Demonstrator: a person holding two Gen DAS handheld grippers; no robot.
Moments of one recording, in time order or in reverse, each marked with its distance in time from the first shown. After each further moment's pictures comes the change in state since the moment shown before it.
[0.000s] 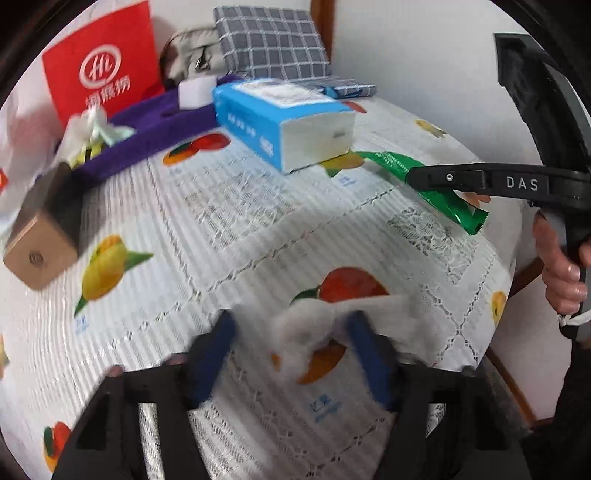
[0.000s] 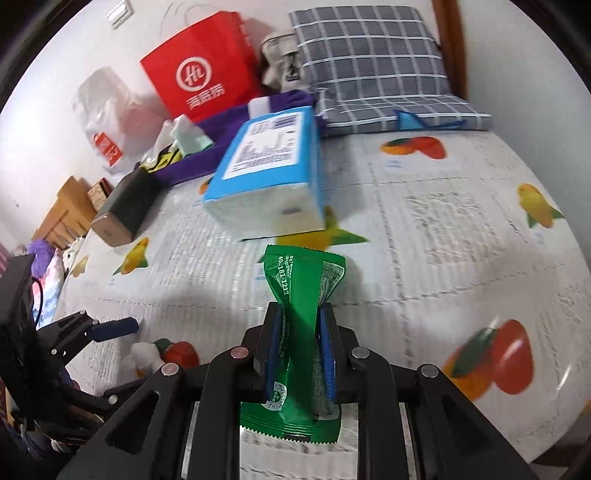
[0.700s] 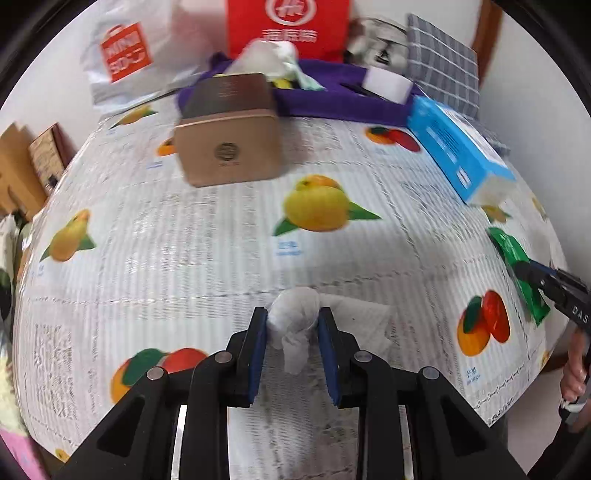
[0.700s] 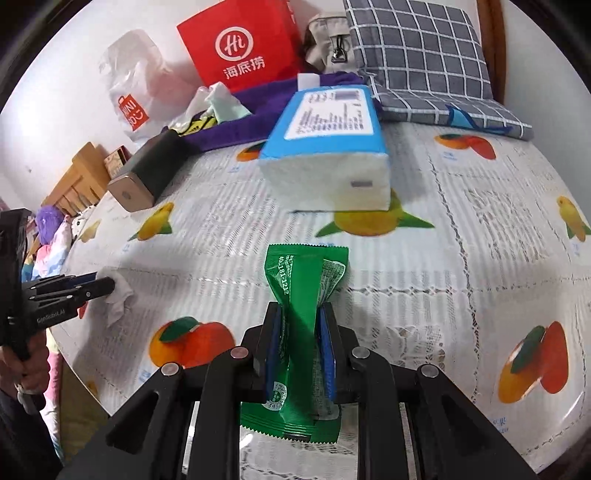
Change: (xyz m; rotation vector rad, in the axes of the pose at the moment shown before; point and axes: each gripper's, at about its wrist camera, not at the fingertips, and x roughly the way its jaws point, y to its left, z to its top) left arm -0.040 0.129 -0.042 -0.439 0.070 0.215; right arm 0.020 0.049 -0.010 -0.122 0.046 0.036
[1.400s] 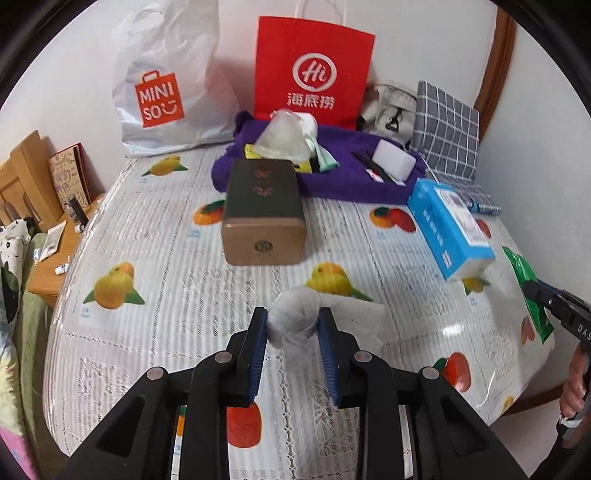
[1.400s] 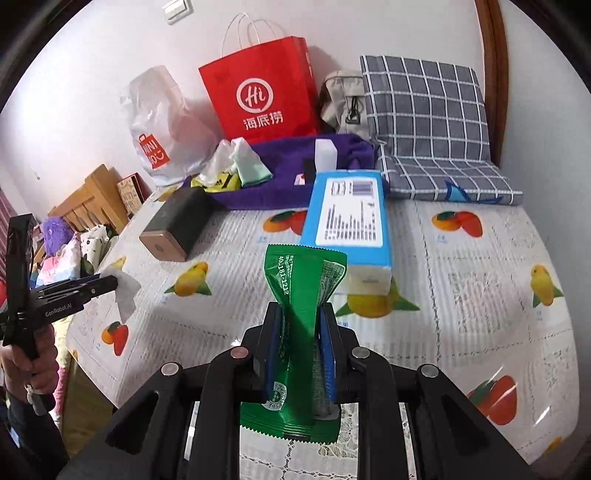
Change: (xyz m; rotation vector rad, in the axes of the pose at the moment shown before) left arm -0.065 0.020 0.043 -0.065 -0.145 -0.014; right arm -0.062 0.024 0.053 -0.031 -0.101 -0.001
